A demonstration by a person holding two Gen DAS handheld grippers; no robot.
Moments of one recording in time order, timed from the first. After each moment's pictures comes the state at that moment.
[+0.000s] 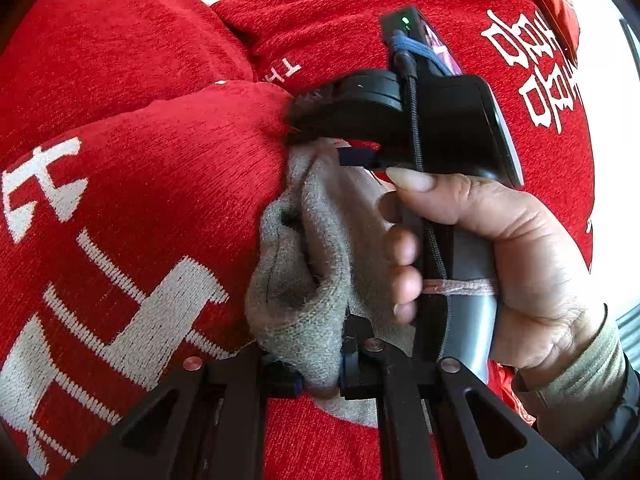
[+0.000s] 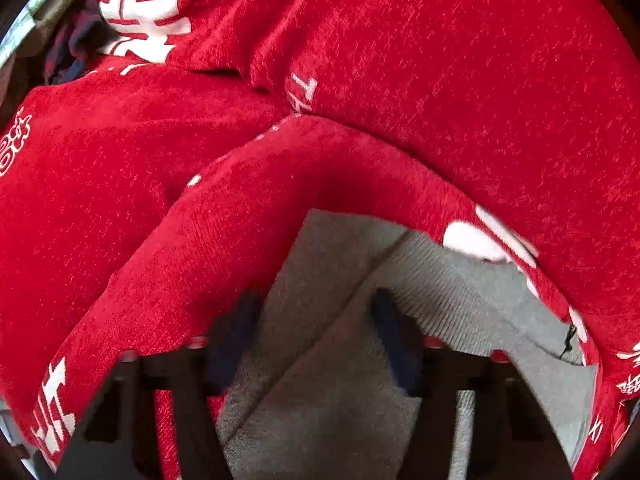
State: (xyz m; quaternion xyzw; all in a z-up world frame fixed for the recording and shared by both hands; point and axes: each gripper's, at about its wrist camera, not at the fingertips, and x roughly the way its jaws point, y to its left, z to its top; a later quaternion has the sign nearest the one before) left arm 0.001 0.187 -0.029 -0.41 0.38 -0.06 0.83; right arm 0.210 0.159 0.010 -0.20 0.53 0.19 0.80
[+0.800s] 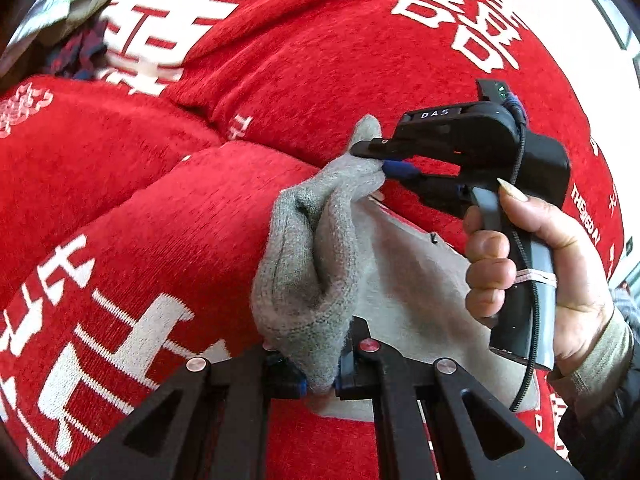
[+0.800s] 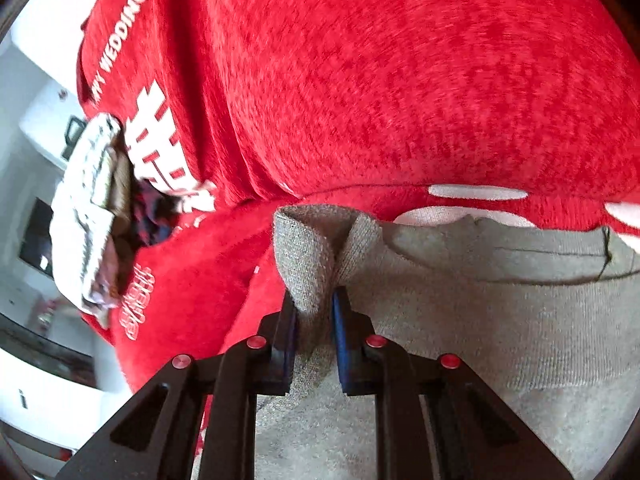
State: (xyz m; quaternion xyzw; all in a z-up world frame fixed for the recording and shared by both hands) left arm -0.015 0.132 0.020 -0.24 0.34 -0.03 0.91; right arm 0.222 0.000 0.060 0.17 0.50 0.31 0.79
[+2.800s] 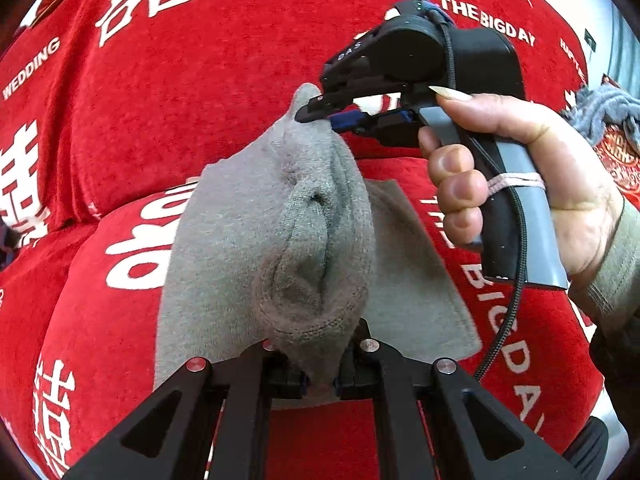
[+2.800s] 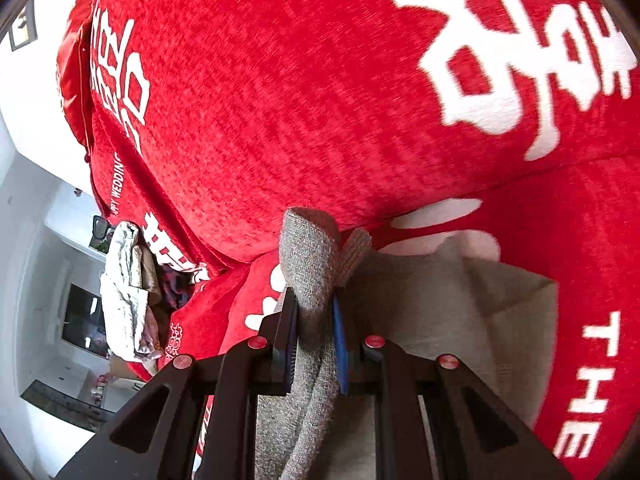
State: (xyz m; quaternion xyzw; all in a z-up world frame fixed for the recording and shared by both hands) left arm 0.006 -0.137 0.065 0.05 0.41 -0.12 0.90; right arm 0.217 -0.277 0.068 0.30 0.45 0.27 0.79
